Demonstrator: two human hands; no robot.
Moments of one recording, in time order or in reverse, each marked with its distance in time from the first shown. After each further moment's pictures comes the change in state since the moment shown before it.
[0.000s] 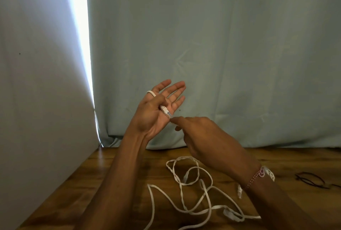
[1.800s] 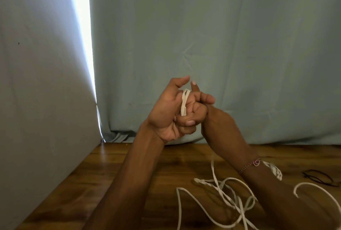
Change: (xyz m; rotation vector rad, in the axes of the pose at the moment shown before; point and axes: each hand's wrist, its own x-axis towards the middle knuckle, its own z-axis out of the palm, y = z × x) left_hand -0.016 0.004 0.031 0.086 -0.436 -0.441; right_hand 0.011 0.039 0.035 -0.097 0.280 0.153
